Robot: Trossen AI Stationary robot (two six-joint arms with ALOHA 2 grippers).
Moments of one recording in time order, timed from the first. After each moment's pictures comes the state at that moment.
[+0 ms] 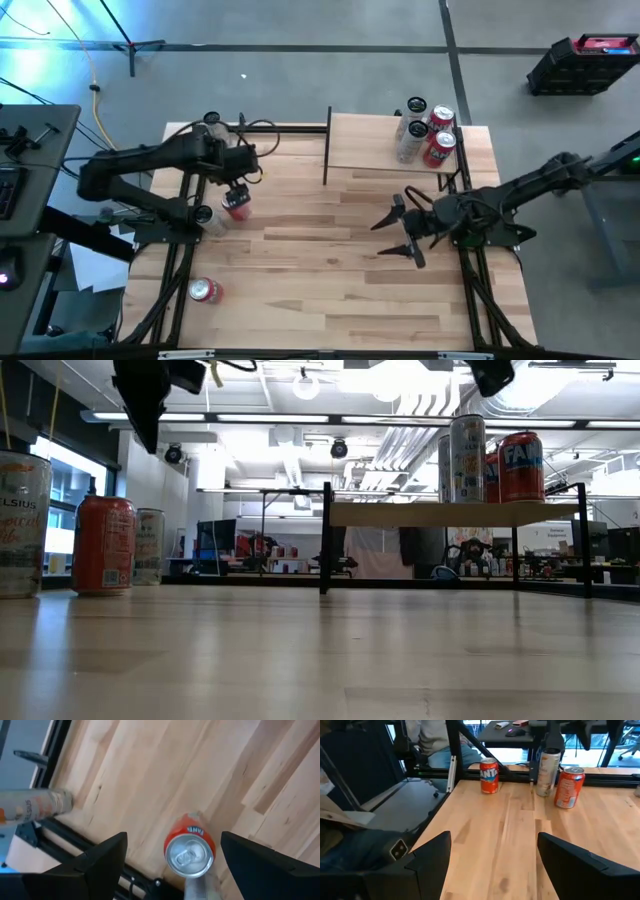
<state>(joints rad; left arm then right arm) 0.17 1.24 1.29 -1.44 -0.27 -0.28 0.36 0.93 0.64 0.03 0.09 0.09</state>
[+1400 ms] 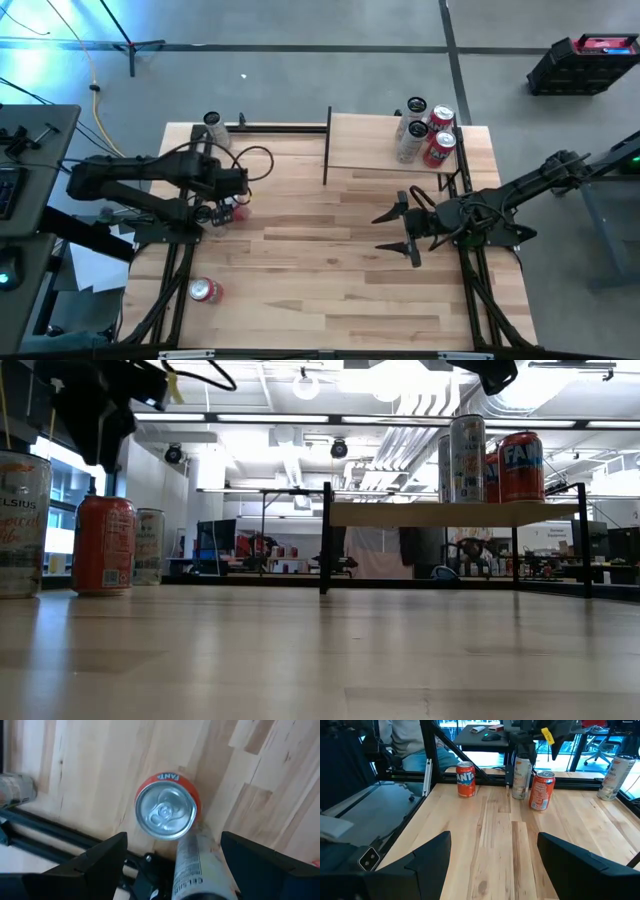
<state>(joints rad) 0.06 1.12 1.06 -1.44 -0.19 -0.25 0.40 0.93 0.64 0.03 0.26 0.08</state>
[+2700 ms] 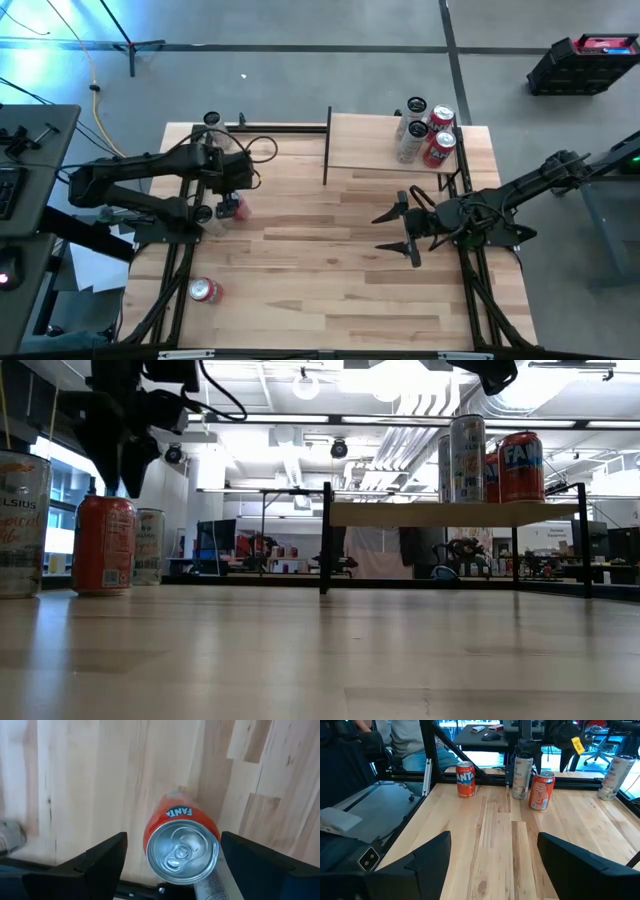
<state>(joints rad) 0.26 1.15 0.98 -1.26 -0.08 0.11 0.40 0.93 0.64 0.03 0.25 0.08</state>
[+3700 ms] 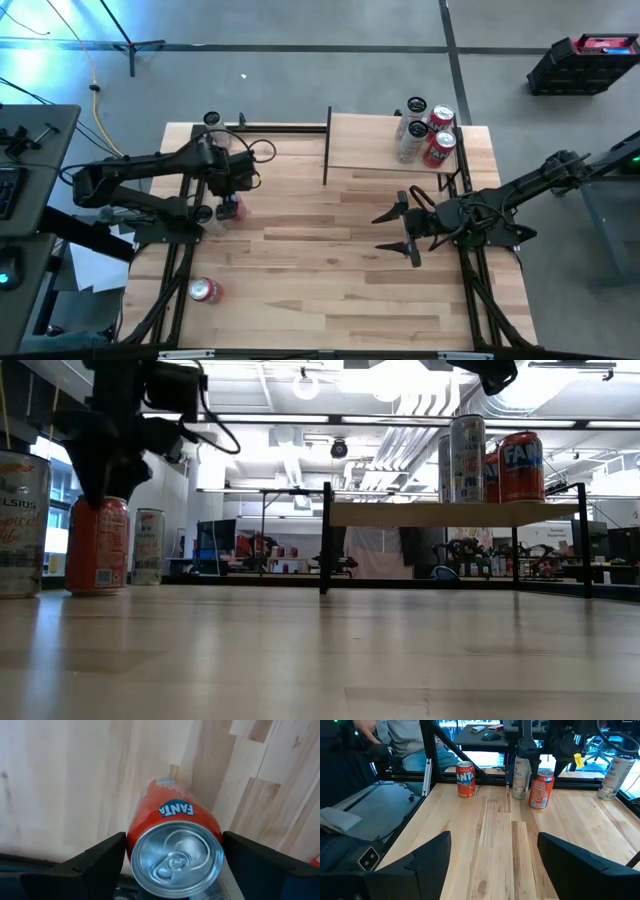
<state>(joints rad) 0.34 1.19 0.89 -1.25 0.01 0.12 0.40 0.93 0.64 0.03 0.25 0.08</state>
